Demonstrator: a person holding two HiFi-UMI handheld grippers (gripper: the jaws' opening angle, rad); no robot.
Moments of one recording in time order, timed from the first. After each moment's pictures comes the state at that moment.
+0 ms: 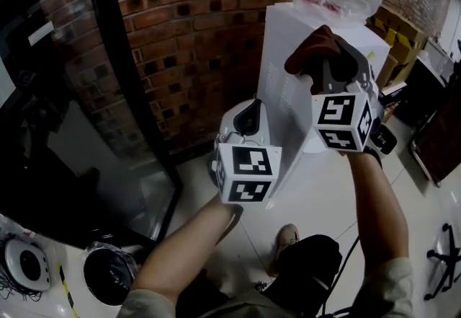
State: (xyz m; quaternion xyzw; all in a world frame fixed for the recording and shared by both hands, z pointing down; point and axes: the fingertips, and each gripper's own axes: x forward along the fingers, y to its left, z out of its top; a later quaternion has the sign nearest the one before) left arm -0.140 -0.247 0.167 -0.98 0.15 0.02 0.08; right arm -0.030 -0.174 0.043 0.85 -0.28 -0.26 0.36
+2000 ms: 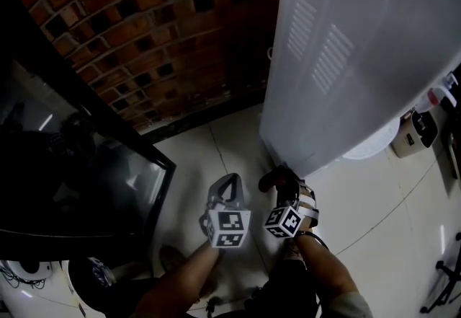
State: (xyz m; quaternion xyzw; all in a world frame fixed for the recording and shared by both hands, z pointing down) left arm -0.131 -0.285 0.604 -0.95 0.19 -0.23 0.01; right arm -0.032 -0.179 0.699 0.73 -0.46 0.09 0.49
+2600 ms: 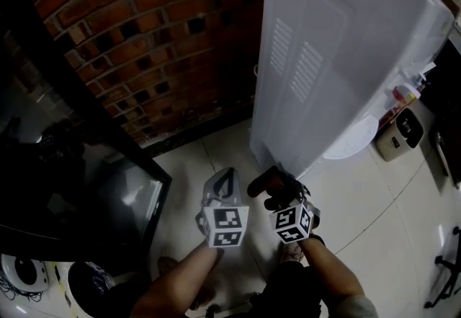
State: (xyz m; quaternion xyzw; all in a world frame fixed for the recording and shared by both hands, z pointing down) left arm -0.107 -0.291 0.518 -0.97 0.20 -0.17 0.02; right arm -0.034 -0.185 0.600 0.76 -0.53 0.11 0.36
